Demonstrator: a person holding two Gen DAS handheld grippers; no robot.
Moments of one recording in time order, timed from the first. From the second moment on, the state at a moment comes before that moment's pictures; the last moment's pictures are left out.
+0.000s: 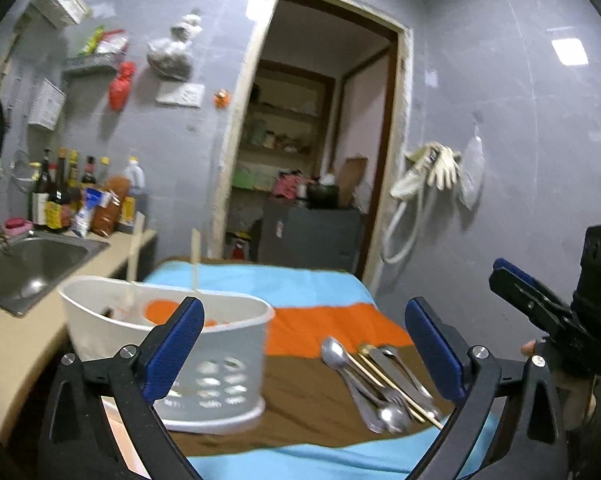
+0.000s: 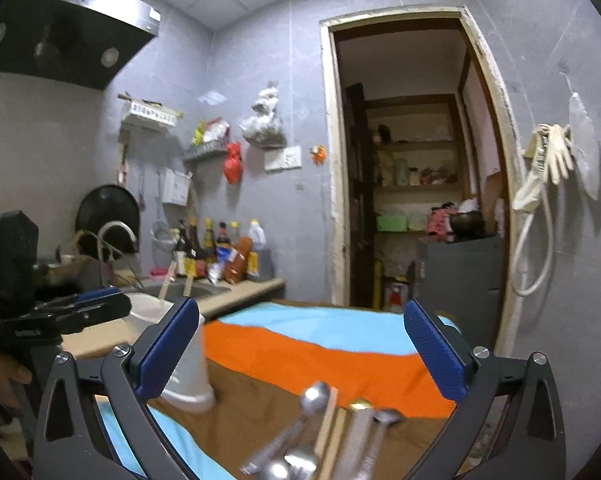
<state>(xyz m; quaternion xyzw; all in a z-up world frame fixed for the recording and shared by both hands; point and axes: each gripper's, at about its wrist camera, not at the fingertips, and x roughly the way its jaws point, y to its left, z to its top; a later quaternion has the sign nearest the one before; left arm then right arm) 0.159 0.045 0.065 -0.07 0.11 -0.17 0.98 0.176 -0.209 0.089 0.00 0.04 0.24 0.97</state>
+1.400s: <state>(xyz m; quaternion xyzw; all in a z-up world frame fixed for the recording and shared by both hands) 0.345 -0.067 -0.043 0.02 0.44 -0.18 0.88 0.312 -0.250 -0.021 -0.01 0.40 0.21 0.89</state>
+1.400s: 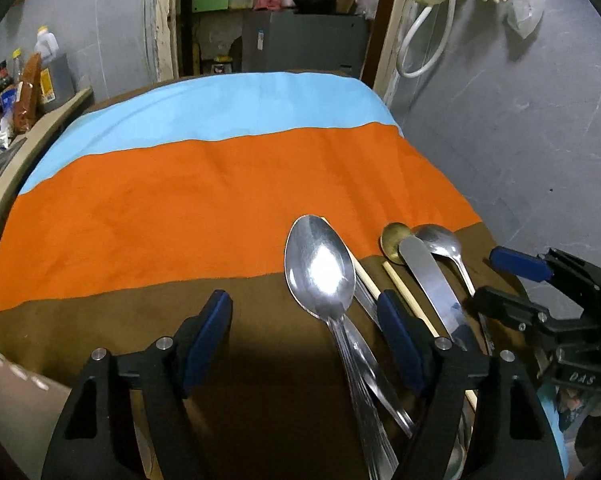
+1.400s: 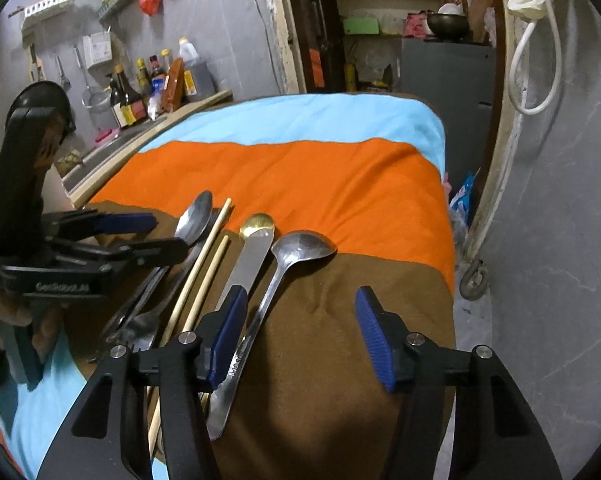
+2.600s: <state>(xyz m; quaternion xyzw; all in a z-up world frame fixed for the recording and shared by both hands) 0.335 -0.064 -0.016 -0.03 0.37 -0.23 0.90 0.362 -0.225 -0.030 -0.05 0.44 0.20 0.87</state>
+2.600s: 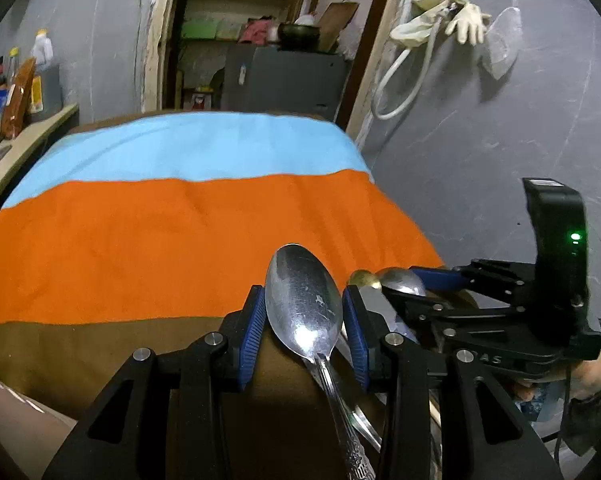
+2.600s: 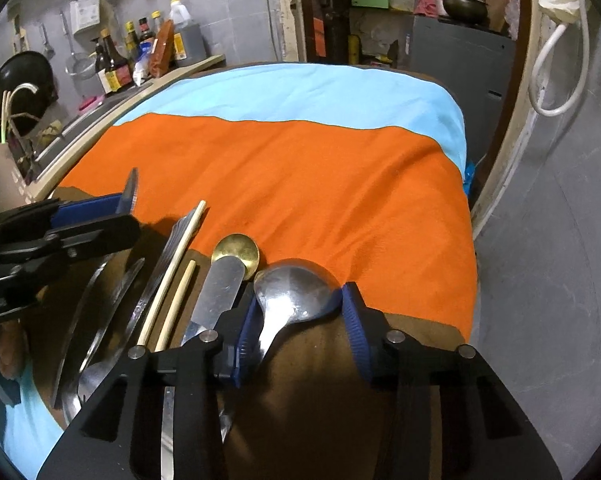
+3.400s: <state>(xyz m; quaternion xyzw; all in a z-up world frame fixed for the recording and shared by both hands) 0.286 -0.055 0.021 -0.03 0.25 -0.26 0.93 0.295 -0.250 0.014 0.06 0.28 0.19 0.94</state>
